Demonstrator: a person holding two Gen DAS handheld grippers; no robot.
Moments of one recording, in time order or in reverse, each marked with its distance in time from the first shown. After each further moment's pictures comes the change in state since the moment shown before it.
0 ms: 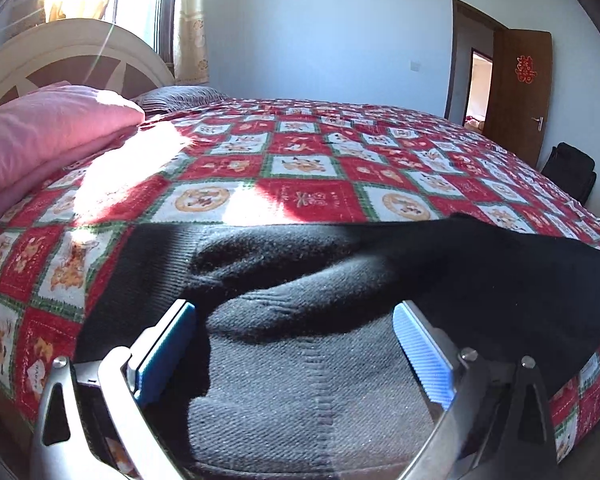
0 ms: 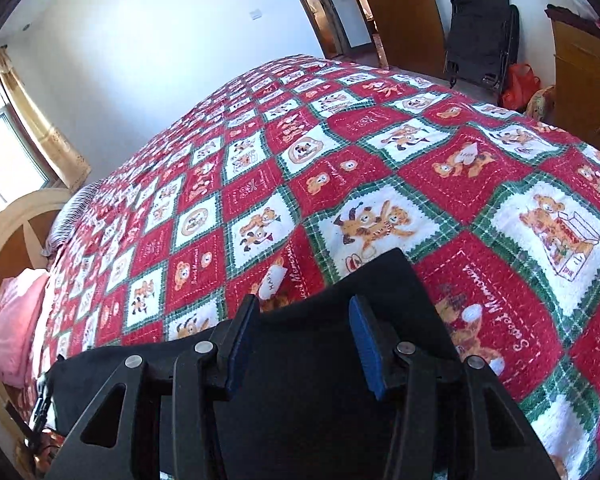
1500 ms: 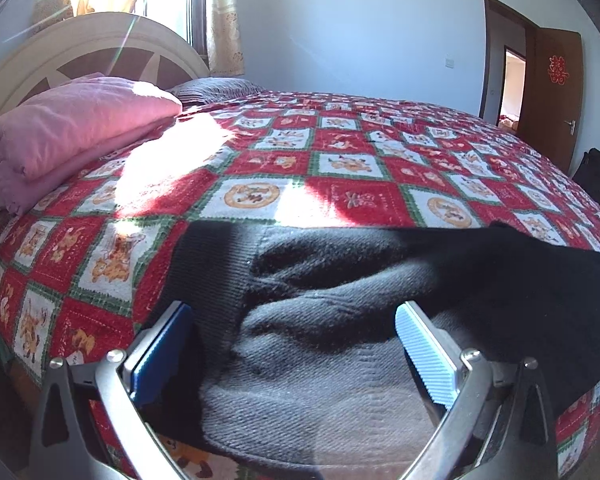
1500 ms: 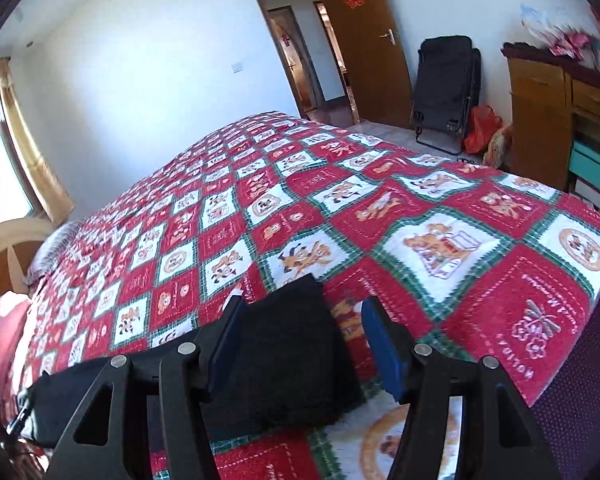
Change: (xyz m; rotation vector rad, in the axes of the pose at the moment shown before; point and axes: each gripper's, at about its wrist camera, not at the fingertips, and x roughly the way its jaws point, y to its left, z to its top) left arm -0.006 0.013 0.008 -0.034 0.023 0.120; right arm -0.075 -0.031 -0.023 0.013 -0.222 -0.106
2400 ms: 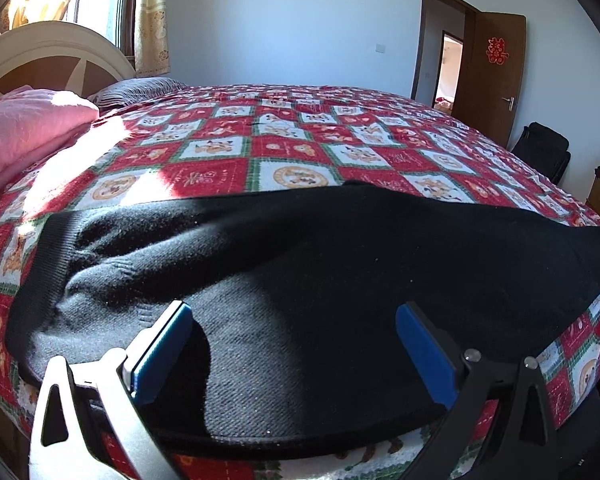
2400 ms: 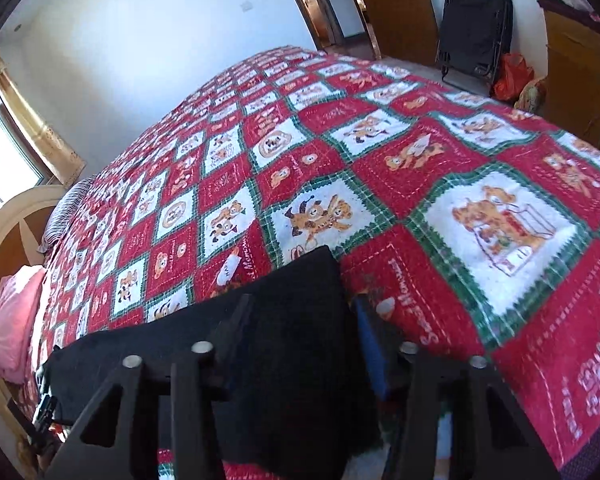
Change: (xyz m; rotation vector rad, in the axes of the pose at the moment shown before) left arm -0.013 -0.086 -0.023 0.099 0.044 -0.215; right arm 0.071 -0.004 0.010 -0.004 0.277 0.098
